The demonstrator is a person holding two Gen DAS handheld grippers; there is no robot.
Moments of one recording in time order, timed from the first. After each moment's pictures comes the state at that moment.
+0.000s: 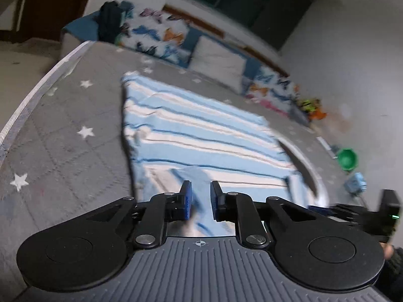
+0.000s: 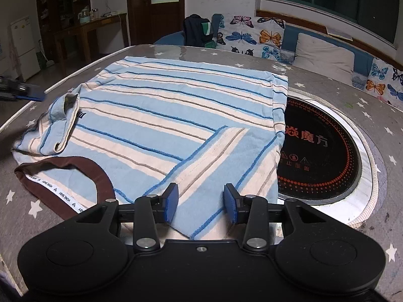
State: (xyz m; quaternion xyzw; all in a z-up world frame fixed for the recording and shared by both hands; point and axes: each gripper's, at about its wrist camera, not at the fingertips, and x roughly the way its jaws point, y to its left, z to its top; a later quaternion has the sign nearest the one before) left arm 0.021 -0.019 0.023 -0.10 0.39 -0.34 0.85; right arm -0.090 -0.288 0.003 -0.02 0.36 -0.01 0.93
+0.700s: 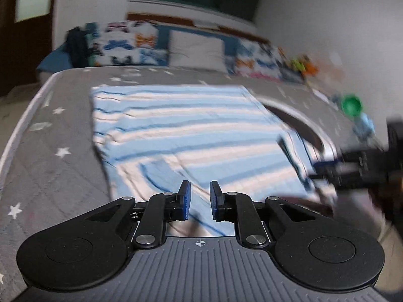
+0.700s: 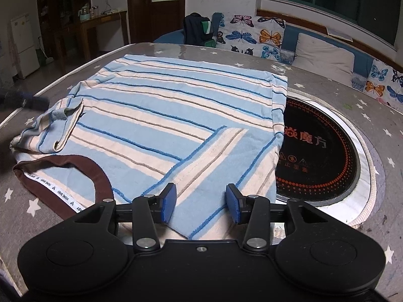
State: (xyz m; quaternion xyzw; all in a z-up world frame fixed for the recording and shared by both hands) left arm -0.044 -0.068 0.023 0.08 0.34 -0.39 0.85; right arm -0.089 -0.289 0.002 -0.02 0.36 -0.02 0.93
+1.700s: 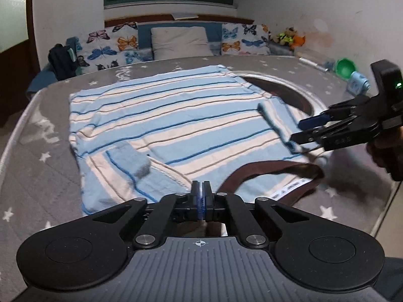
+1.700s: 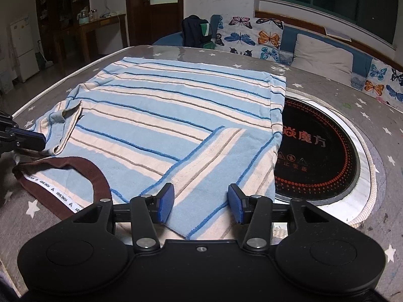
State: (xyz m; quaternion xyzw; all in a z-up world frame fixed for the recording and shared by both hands) left arm -0.071 -0.093 0.010 0.13 0.32 -0.38 0.86; right arm -0.091 -0.292 0.000 -0.01 0.35 -0.02 0.94
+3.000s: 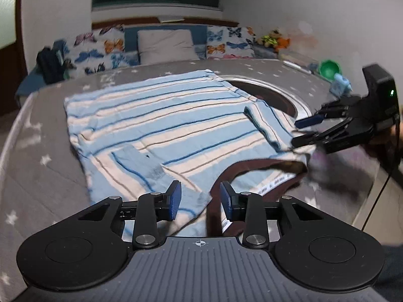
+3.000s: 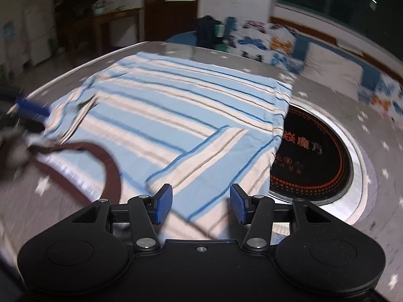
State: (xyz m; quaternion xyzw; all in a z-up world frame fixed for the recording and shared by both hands) left arm -0.090 -0.059 0.029 0.16 0.30 -0.44 0.83; right arm -0.123 -0.287 0.015 -0.08 0.35 0.03 0.93
